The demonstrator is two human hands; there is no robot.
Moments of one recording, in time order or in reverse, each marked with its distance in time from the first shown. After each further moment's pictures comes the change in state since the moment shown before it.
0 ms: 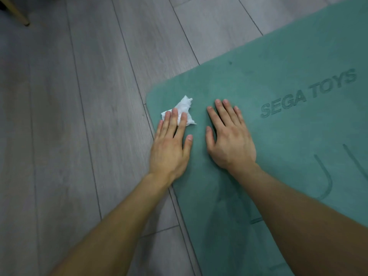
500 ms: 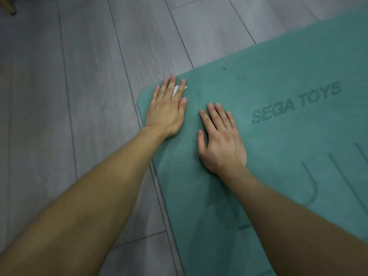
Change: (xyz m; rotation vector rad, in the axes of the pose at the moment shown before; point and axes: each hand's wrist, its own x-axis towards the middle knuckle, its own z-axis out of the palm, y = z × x) left_hand 0.115 -0.012 -0.008 0.040 -0.034 -0.002; right_hand 0.001 0.000 -0.001 -0.010 -0.009 -0.002
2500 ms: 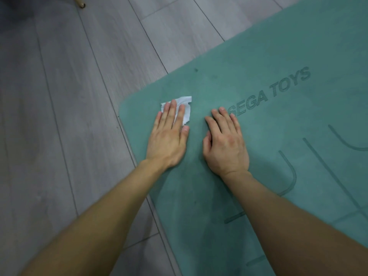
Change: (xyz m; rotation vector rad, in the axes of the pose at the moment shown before) left_hand -0.059 0.061 0.003 0.028 -0.087 0.142; right_hand -0.022 0.041 -0.023 0.034 0.115 0.147
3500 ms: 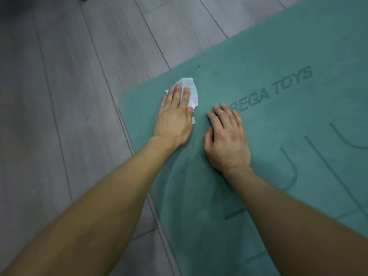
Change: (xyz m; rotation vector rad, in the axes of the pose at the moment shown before) left_hand 0.044 0.013 -0.007 0.001 -0.012 -0.072; right_hand -0.001 0.001 0.003 0.006 0.036 -0.013
